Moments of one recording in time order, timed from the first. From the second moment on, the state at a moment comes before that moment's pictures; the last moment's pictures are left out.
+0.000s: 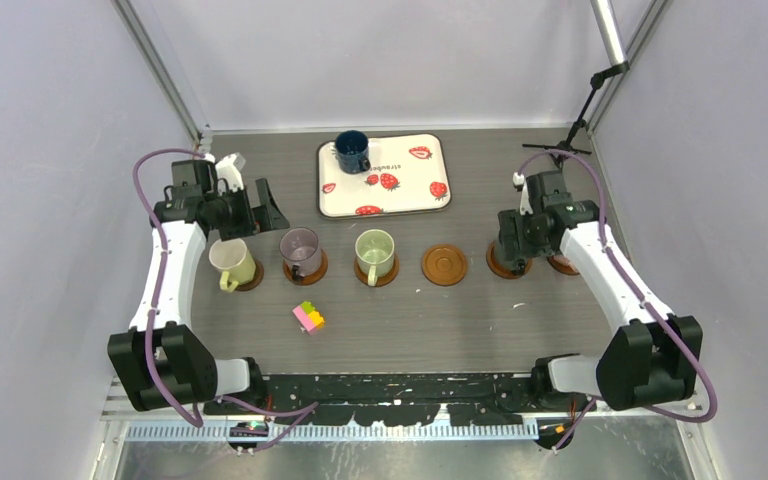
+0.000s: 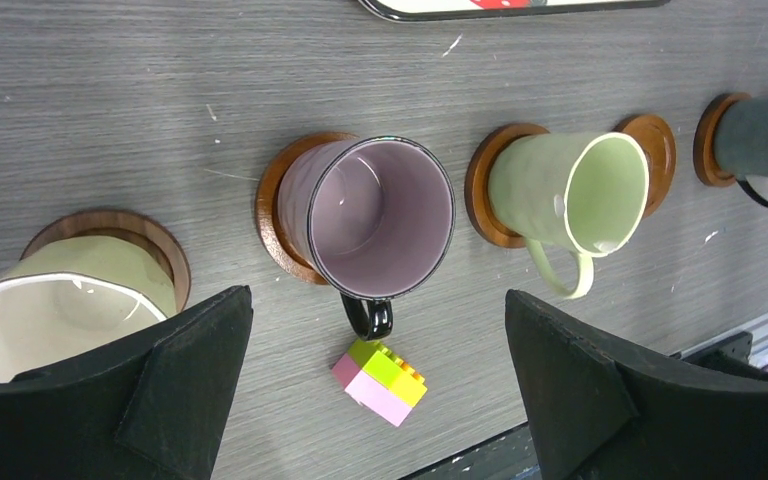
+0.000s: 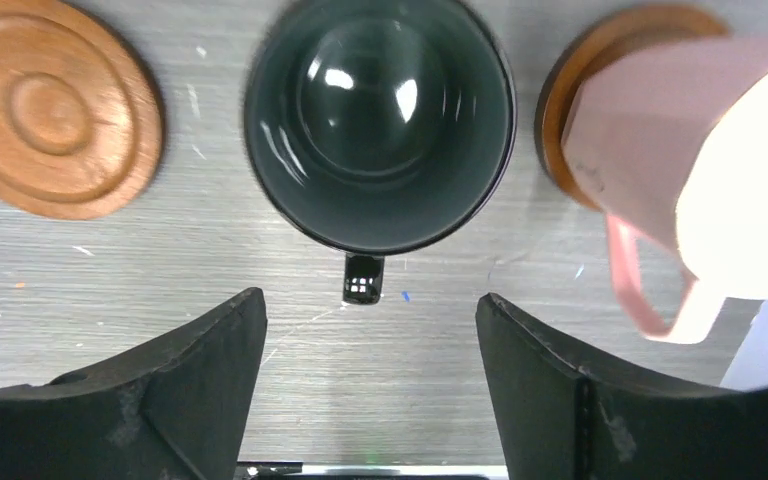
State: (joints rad) left arm 0.15 1.30 1.17 -0.79 0.49 -0.10; right arm 0.14 1.29 1.02 -0.85 0.10 0.03
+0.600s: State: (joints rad) left arm 0.15 1.35 1.22 -0.82 0.55 -0.03; right arm 0.32 1.81 1.76 -0.72 -0.11 0.02
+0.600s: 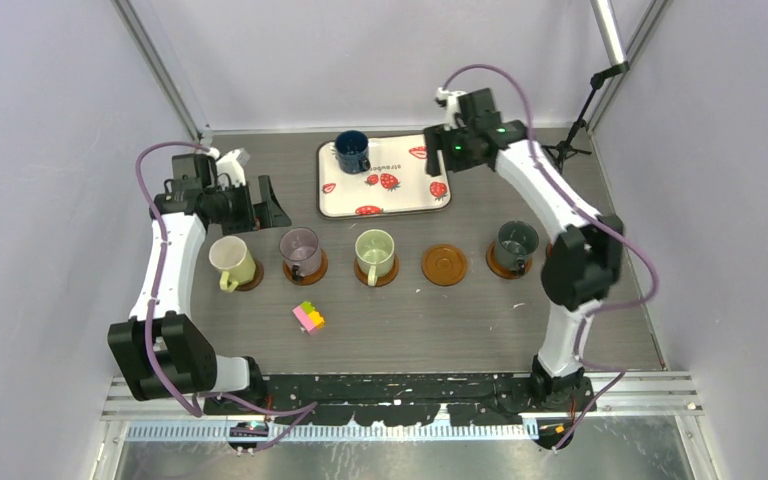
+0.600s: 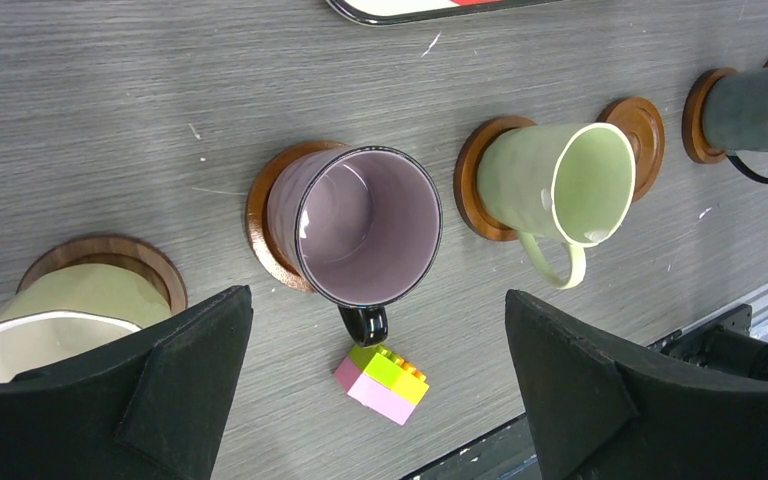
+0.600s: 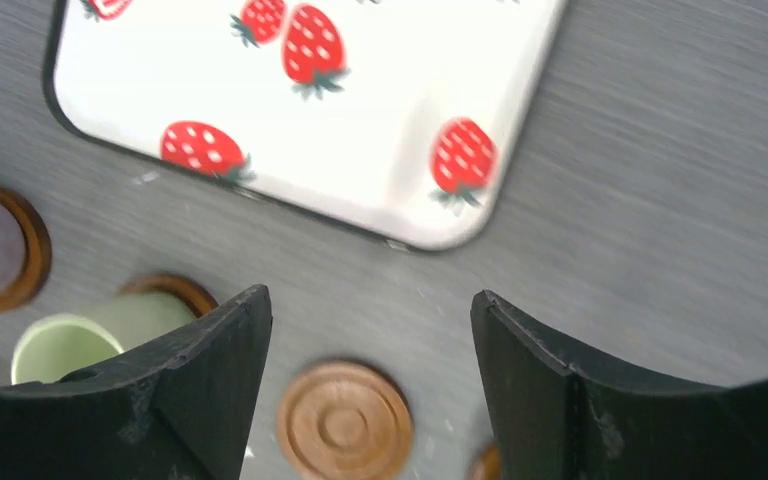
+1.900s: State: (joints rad) left arm 0.15 1.36 1.20 -0.81 0.52 -0.03; right arm 0.57 2.65 2.48 -0.46 0.05 0.08
